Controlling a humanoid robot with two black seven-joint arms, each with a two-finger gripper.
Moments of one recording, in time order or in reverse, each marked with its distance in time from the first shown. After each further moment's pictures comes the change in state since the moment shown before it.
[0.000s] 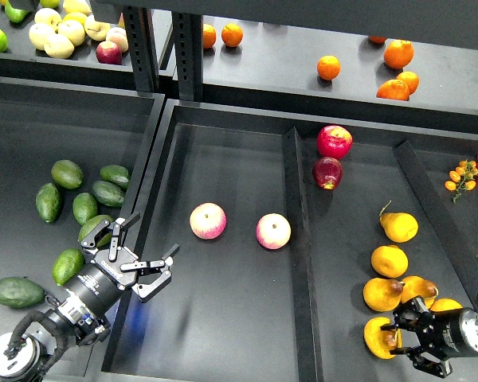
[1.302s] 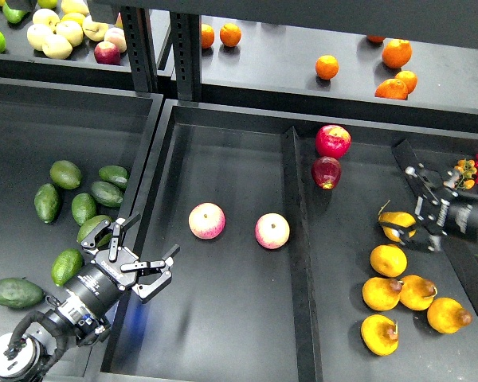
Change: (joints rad) left arm 0.005 0.000 0.002 -0.006 0.000 0.000 0.000; right arm 0.130 0.440 0.699 -0.245 0.234 -0.017 0.000
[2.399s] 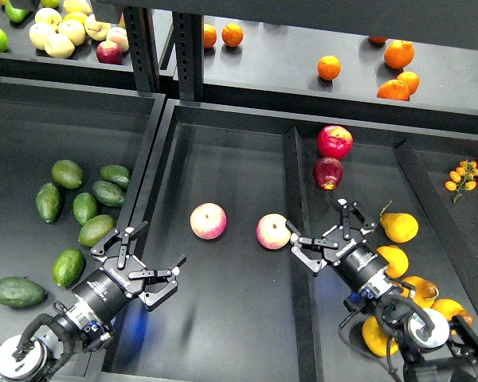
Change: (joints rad) left arm -0.041 0.000 0.042 0.089 0.000 0.000 0.000; right arm -0.562 0.147 0.294 0.339 0.143 0.017 0.000
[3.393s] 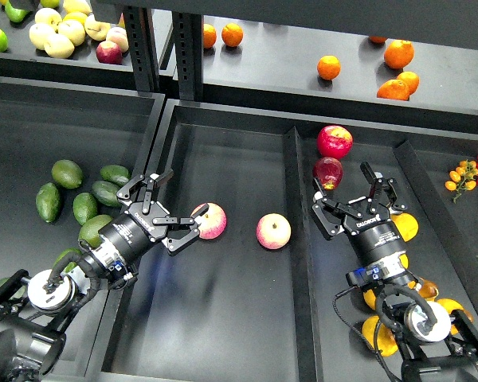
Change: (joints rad) left arm -0.278 0.000 0.027 0.117 -0.004 0.000 0.000; right arm 0.038 0.000 0.061 0.105 0.080 -0.038 0.254
